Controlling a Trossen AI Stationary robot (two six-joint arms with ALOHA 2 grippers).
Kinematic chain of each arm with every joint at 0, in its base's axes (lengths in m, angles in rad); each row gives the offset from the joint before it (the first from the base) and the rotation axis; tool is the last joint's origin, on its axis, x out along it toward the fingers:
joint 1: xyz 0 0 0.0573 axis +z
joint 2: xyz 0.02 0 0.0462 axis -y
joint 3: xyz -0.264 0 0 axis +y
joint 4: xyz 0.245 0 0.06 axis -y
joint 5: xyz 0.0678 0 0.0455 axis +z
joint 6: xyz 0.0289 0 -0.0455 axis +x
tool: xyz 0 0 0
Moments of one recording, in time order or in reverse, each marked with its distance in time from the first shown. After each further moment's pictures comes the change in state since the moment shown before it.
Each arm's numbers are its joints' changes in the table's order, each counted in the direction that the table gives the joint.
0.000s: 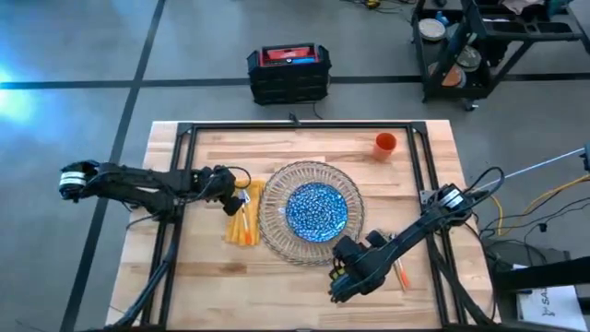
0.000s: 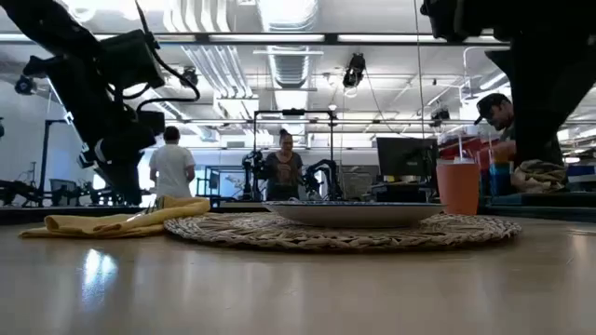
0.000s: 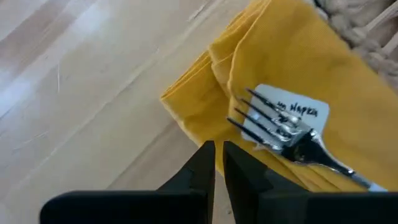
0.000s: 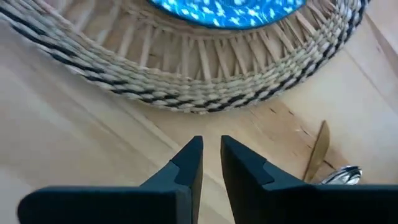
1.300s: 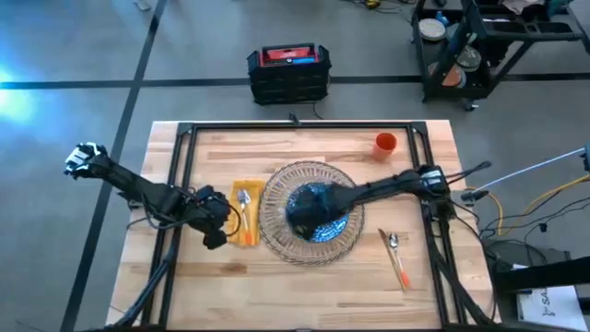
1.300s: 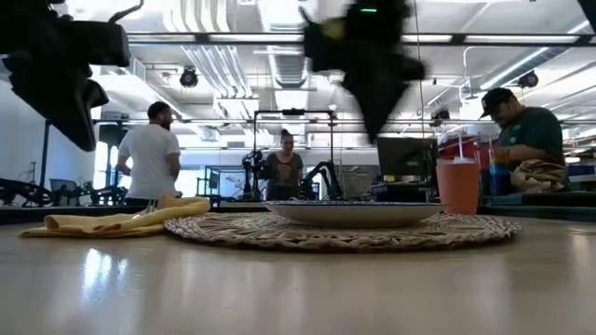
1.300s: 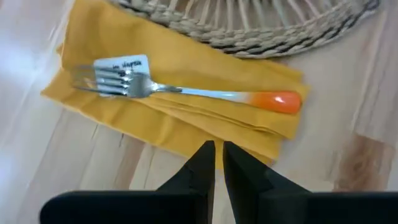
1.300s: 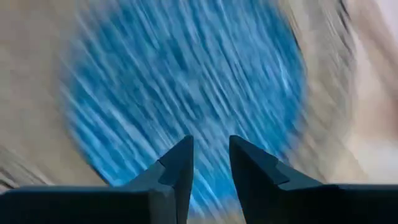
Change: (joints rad) left arm -0.577 0.077 -0.235 -0.370 0.063 -0.180; right arm -0.362 -0.066 -0.187 -0.153 0.002 -0.546
